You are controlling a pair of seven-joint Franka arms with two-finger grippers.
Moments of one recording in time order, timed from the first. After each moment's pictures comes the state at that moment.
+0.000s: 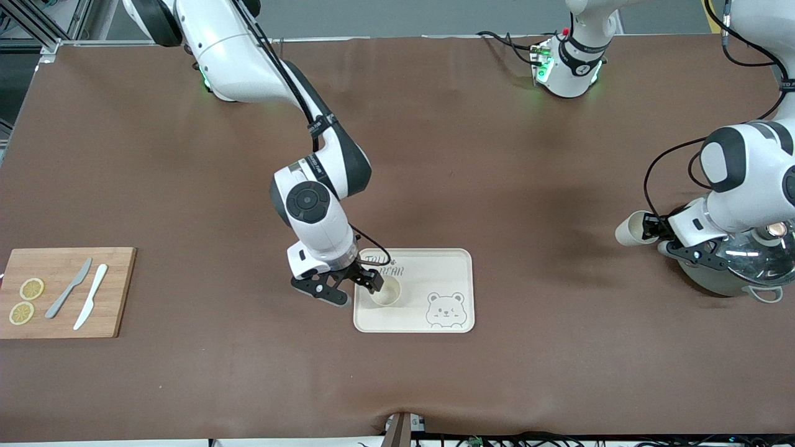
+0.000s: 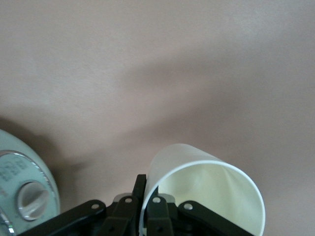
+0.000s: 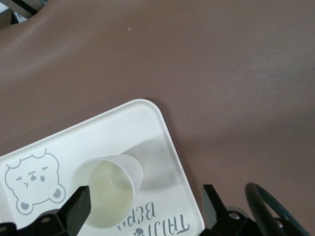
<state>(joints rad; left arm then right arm) 0.28 0.29 -0.18 -1.99 -0.02 2.16 0.45 0.68 0.81 -0.17 -1.26 0.13 2.28 0.89</state>
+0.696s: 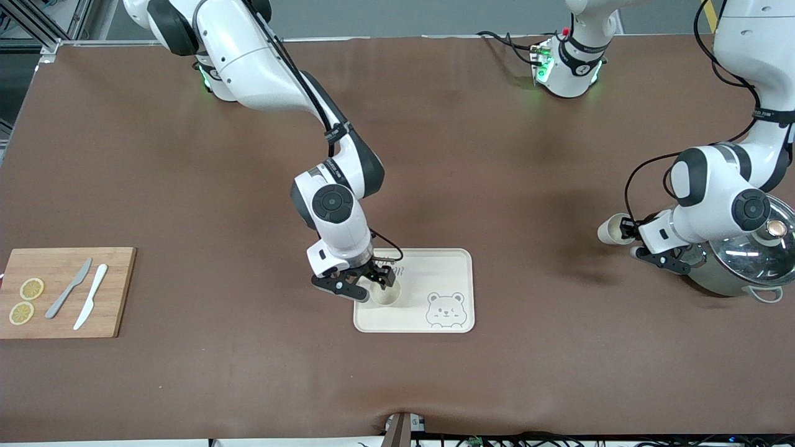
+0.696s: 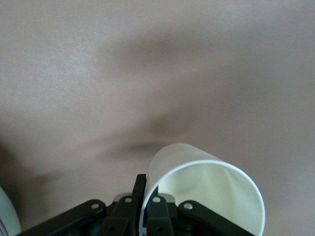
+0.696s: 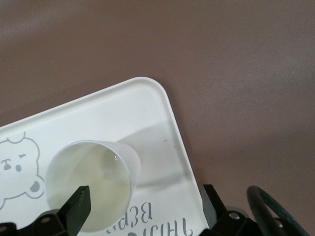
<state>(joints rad) 0.29 0.42 -0.18 -2.02 0.06 2.27 0.43 0.72 0.87 -0.17 -1.26 0.09 2.32 0.89</state>
